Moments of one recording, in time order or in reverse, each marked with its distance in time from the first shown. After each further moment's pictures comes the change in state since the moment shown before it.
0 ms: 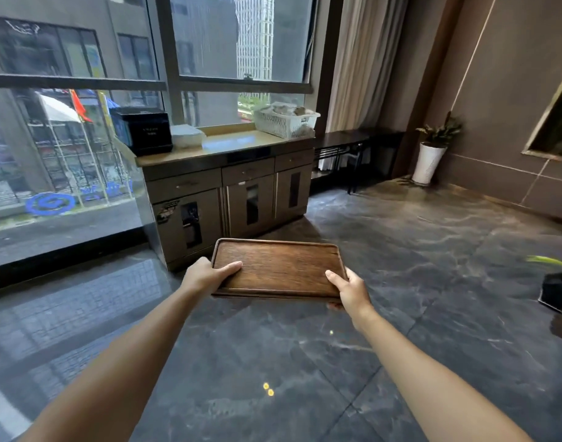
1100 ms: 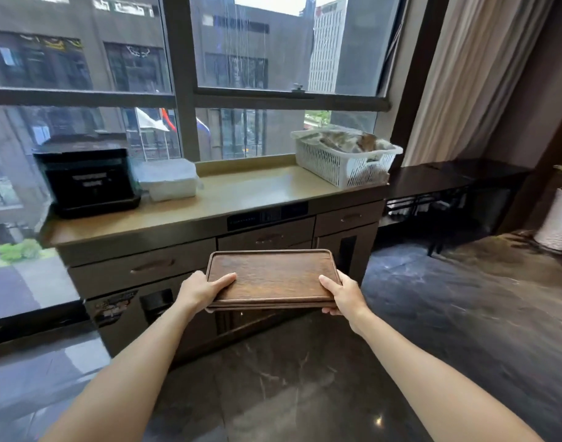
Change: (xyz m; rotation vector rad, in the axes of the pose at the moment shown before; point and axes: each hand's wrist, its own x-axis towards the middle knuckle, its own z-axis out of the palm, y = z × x) left_hand 0.827 0.184 0.112 0.044 0.242 -0.183; right_hand 0.909 -0.119 0.183 -0.177 -0.368 -0.059
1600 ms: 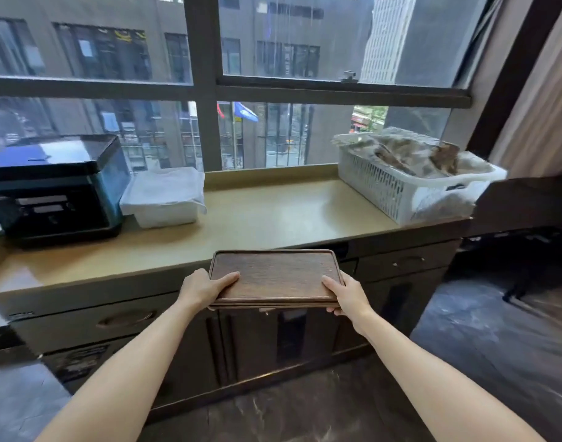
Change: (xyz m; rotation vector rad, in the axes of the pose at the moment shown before) left_hand 0.313 0.079 0.041 0.019 0.104 -0.123; right_hand 0.373 -0.037 0.033 -0.089 -0.160 0.009
